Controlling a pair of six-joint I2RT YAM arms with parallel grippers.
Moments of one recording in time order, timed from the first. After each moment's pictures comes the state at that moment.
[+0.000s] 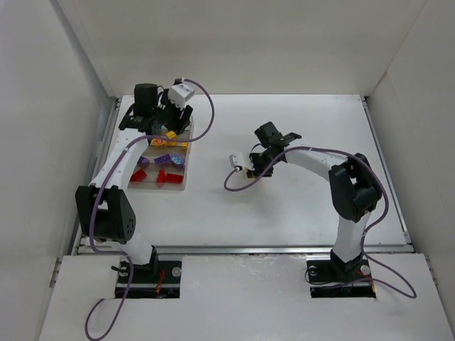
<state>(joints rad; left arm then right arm) -0.13 1.59 1.43 -0.39 0.40 0.44 0.55 1.91 1.38 -0.65 -0.38 -1.23</state>
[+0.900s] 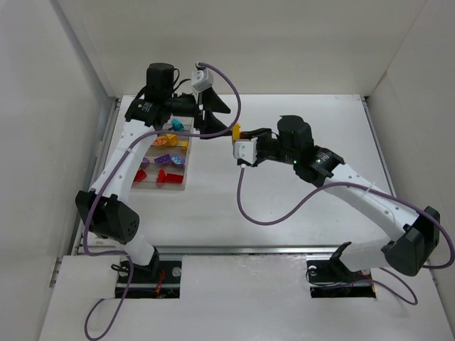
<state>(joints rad) -0.30 1.60 1.74 -0.59 1.23 0.31 0.73 1.34 1.25 -0.23 -0.31 -1.08</state>
